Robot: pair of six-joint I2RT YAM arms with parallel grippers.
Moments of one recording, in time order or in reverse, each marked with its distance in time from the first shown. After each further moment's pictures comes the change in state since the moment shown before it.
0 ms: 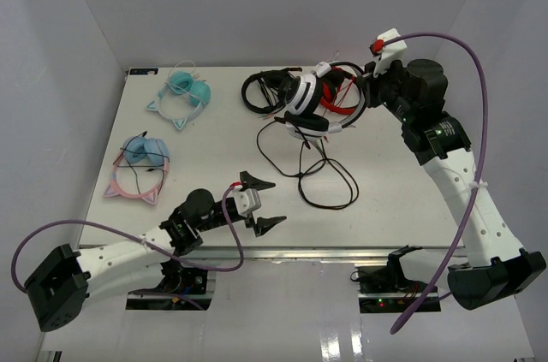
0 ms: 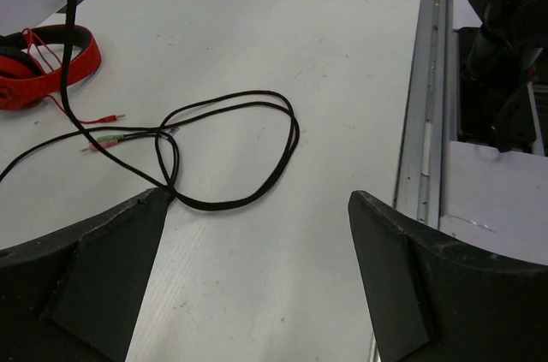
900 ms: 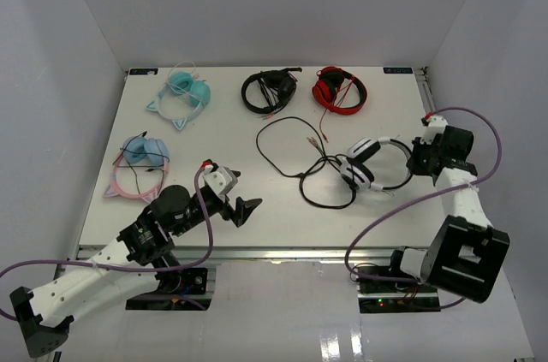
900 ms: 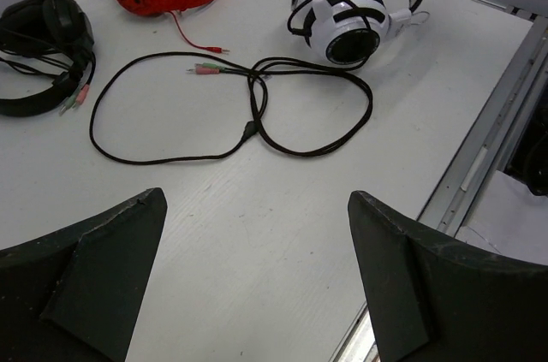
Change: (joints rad) left arm 0.000 -0.310 0.252 -0.682 -0.358 -0.122; right arm -0.694 0.075 -0.637 0.036 -0.204 0.001
